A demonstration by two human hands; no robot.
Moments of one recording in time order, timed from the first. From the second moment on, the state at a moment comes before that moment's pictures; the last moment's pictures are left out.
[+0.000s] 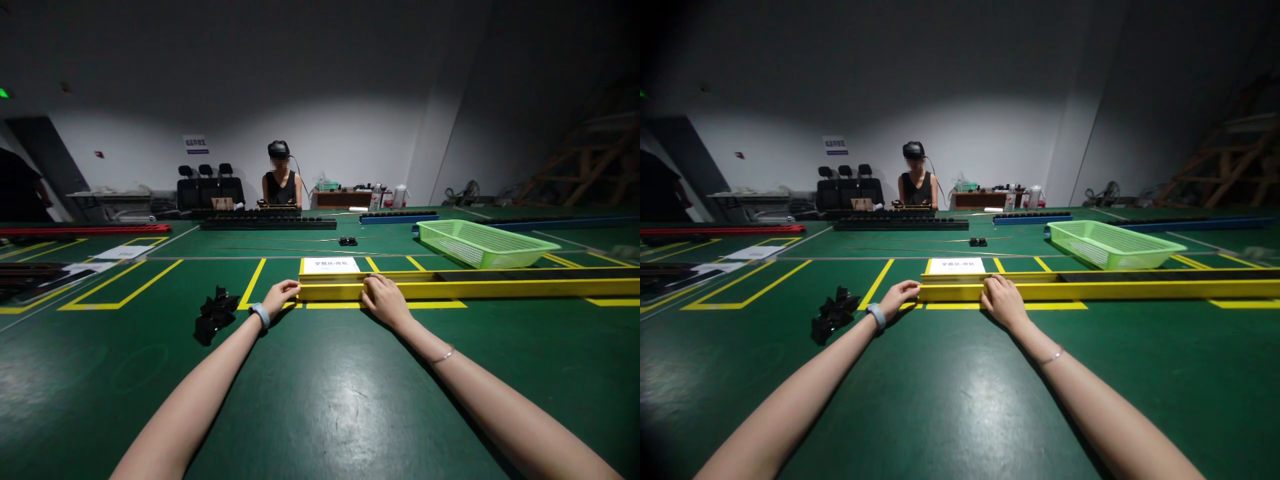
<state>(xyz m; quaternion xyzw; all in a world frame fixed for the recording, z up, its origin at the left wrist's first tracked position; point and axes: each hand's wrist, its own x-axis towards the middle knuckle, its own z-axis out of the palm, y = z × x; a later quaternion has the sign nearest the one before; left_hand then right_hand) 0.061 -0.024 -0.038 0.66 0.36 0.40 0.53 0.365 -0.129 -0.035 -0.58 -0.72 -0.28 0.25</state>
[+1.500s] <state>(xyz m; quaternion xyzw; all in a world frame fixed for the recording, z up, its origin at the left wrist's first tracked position) 0.061 -0.025 -0.040 0.65 0.36 0.39 0.55 0.393 -0.131 -0.032 -0.63 -0.66 -0.30 0.28</state>
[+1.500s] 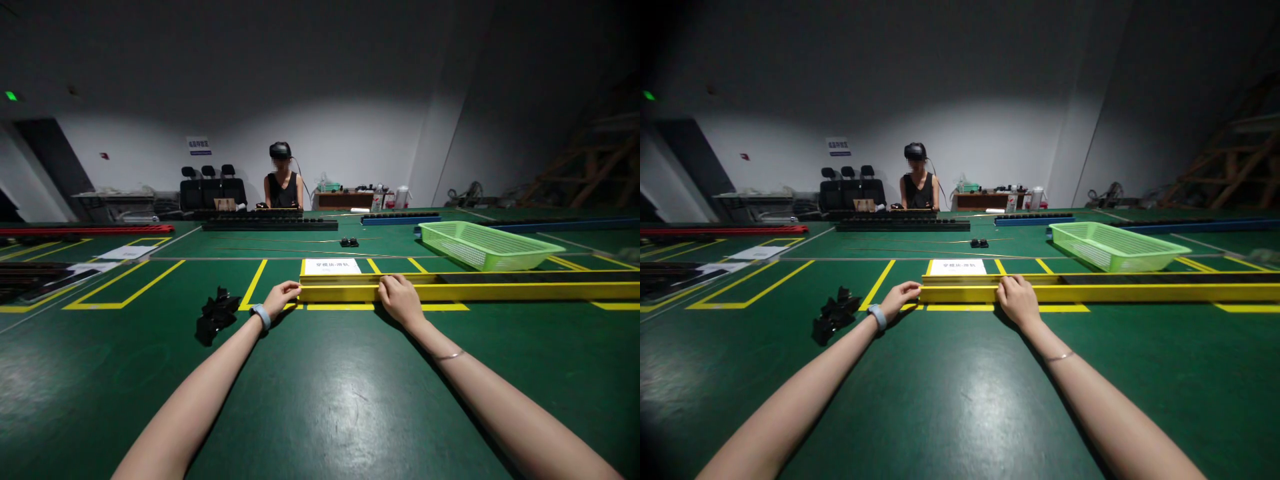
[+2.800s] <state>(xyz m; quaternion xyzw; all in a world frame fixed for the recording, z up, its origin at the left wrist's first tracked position) 0.060 -0.021 -0.043 0.67 0.36 0.40 0.51 0.401 -0.132 -0.032 -0.68 -0.62 -0.31 0.25</state>
